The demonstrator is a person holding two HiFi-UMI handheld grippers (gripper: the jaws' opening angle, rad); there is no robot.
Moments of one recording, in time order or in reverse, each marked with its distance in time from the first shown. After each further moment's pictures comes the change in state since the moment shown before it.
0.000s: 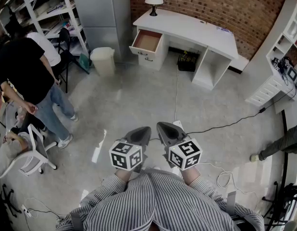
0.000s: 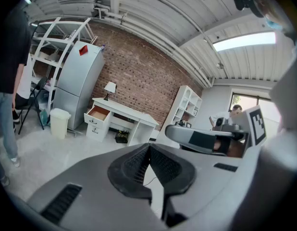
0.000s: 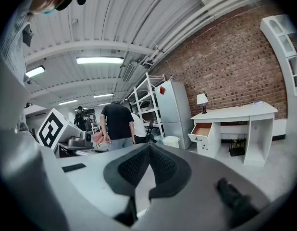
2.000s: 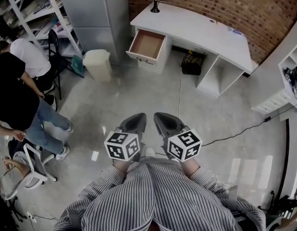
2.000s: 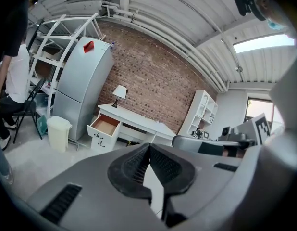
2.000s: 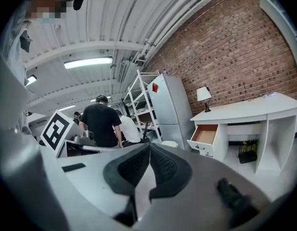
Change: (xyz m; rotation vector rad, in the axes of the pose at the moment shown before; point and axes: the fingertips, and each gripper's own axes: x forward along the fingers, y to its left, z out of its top) left arm 0.215 0.190 0.152 -0.032 -0.055 0.082; right arm 0.231 -0.195 0.077 0.058 0.009 0.044
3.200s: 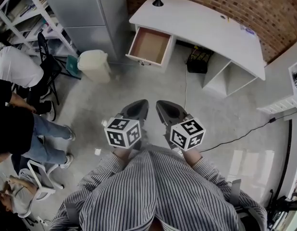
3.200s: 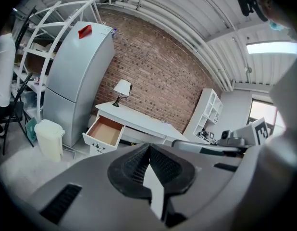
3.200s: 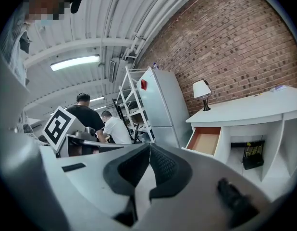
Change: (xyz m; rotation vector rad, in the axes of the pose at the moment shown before) left arm 0.178 0.139 0.108 -0.004 0.063 -0.032; right arm 0.188 -0.145 0.066 0.055 0.011 -0.026
